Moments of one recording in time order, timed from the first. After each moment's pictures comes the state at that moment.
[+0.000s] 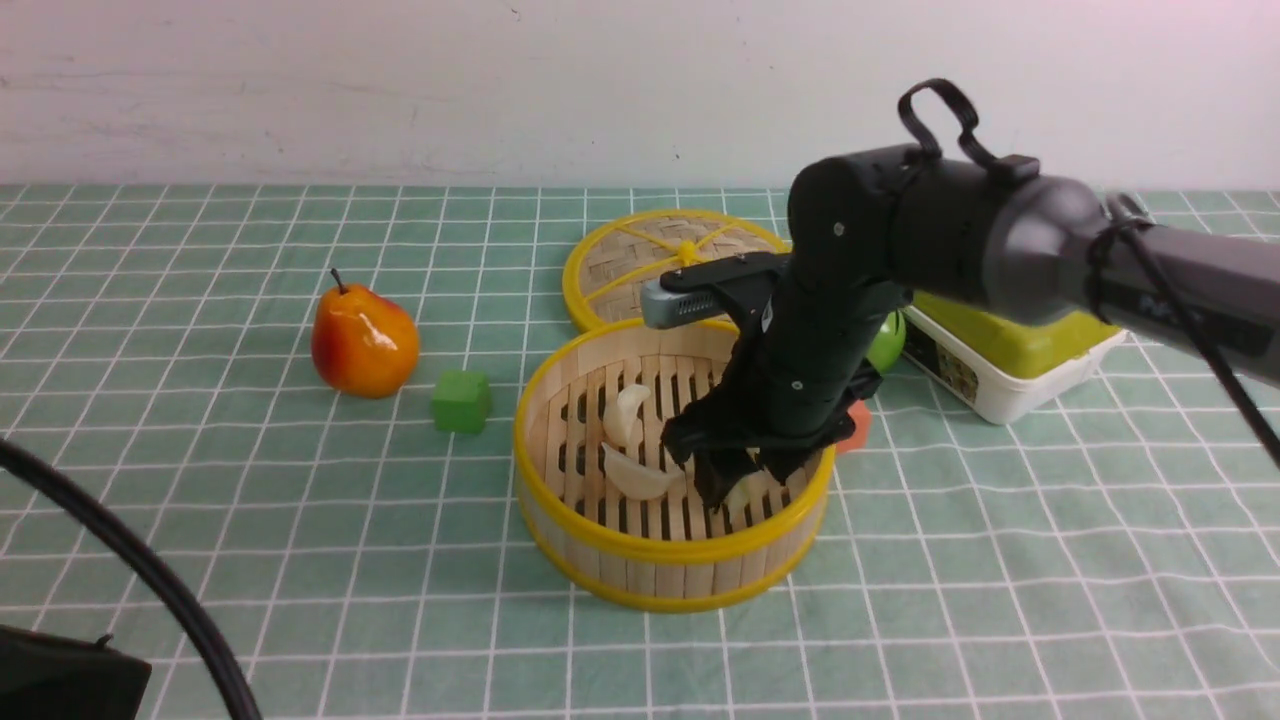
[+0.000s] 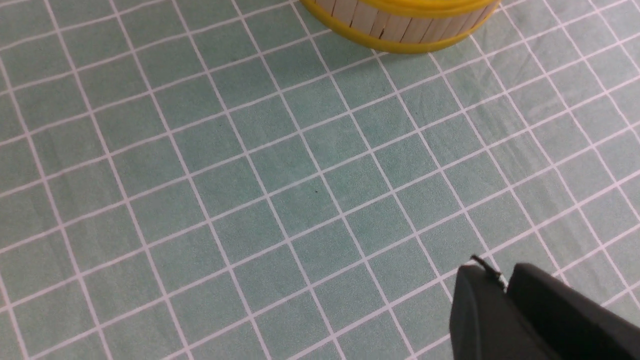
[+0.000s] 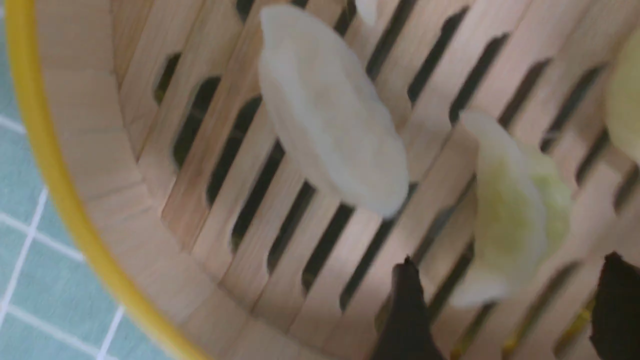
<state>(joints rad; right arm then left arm) 0.51 2.06 -1.72 0.18 1.00 0.01 -0.53 0.67 -0.85 -0.03 1.06 -0.16</state>
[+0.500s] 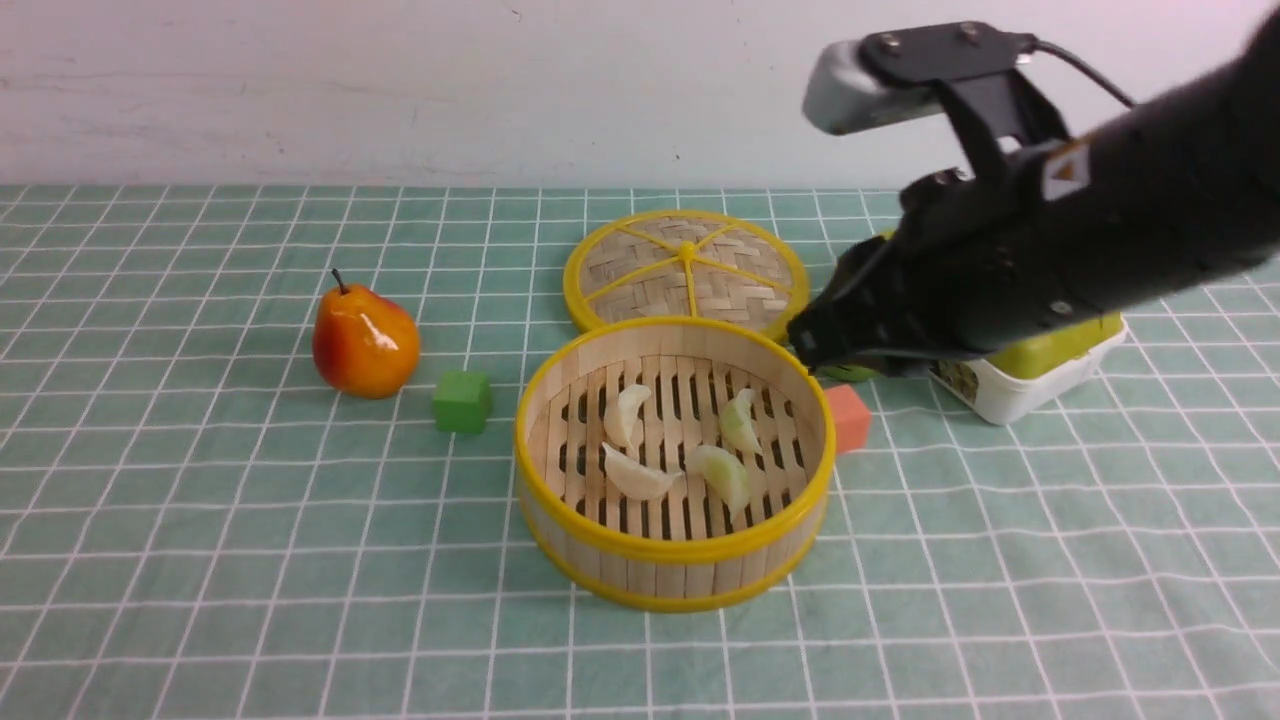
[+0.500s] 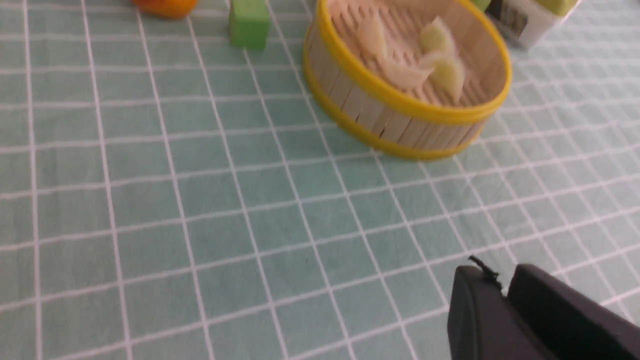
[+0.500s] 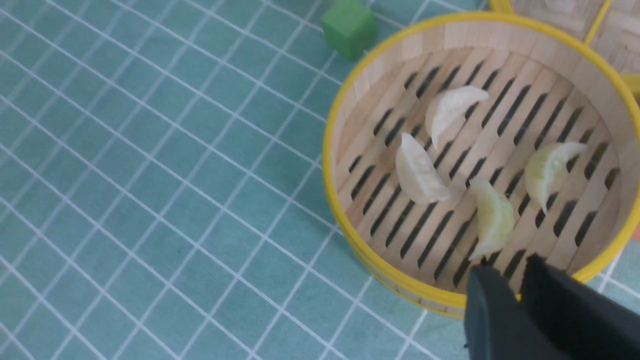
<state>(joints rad) 0.51 1.35 -1.22 0.39 0.66 -0.19 -0.53 0.15 -0.48 0.04 0.76 -0.39</state>
